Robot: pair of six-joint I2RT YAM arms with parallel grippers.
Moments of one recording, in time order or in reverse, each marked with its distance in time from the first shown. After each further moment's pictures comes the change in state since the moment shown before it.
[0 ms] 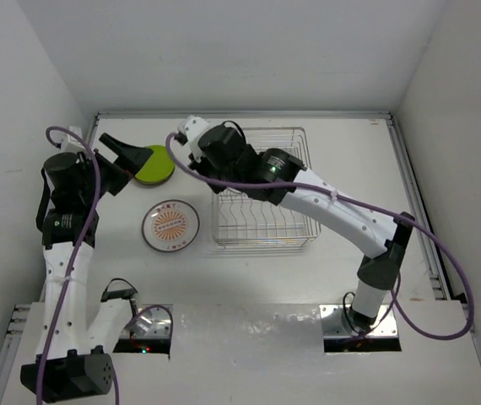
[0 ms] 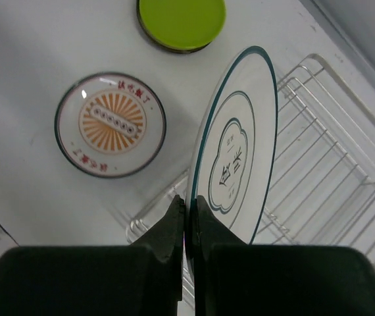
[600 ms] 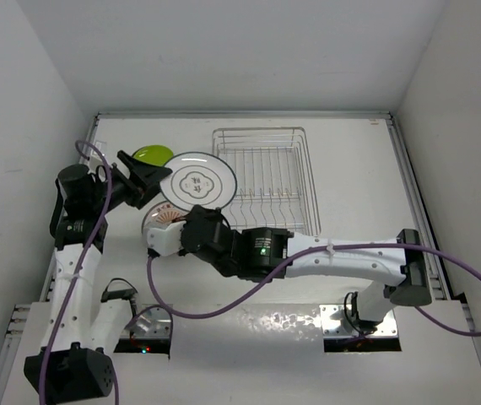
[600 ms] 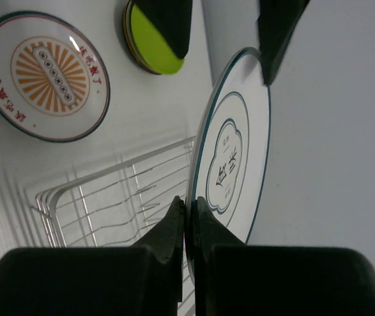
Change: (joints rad) left arm -0.002 -0.020 -0.180 0.153 0.393 -0.228; right arm 0.379 -0.185 -0.456 0.362 0.396 -0.764
